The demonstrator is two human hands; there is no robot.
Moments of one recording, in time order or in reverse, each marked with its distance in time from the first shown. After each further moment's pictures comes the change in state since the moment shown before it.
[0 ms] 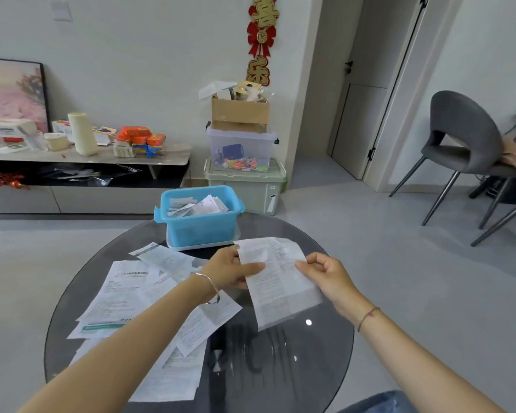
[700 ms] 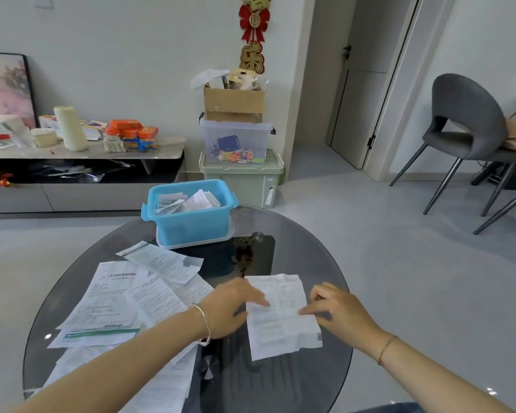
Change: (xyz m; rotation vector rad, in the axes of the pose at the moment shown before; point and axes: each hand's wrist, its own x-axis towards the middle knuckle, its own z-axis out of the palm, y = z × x) left_hand -0.005 -0.055 0.012 0.987 -0.187 0.409; right_hand -0.006 0.083 -0.041 -0.973 -0.171 -0.617
